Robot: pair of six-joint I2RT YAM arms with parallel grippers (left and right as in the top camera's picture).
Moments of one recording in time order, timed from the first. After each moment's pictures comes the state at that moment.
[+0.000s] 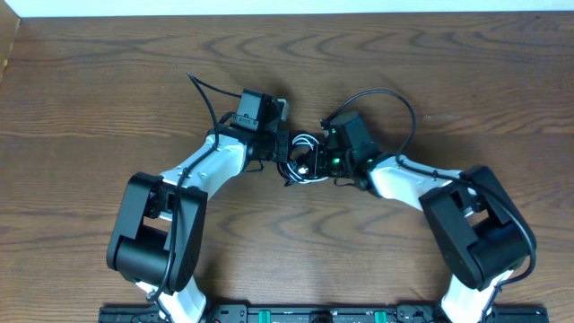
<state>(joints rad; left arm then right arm) -0.33 1.85 1.05 -0.30 0.31 -0.24 0.52 1.92 0.93 0.11 -0.42 0.68</state>
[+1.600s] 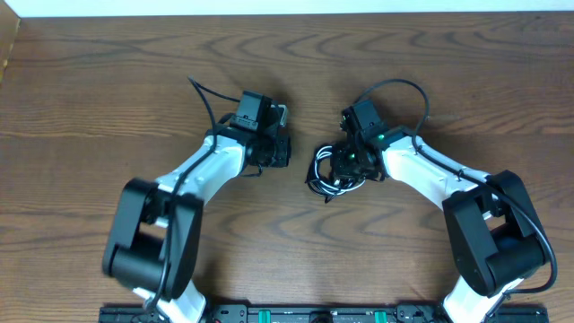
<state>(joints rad) -0.34 1.80 1.05 -0.41 0.33 -0.24 0.46 1.86 1.10 -0.48 -0.25 0.52</state>
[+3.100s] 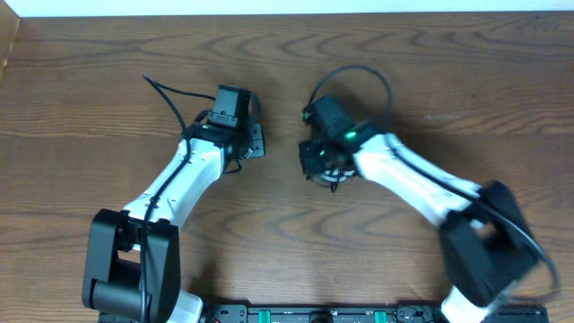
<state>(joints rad) -0.26 1.67 1.05 -0.51 0.05 -0.36 0.62 1.84 1.27 -0.57 -0.19 0.44</state>
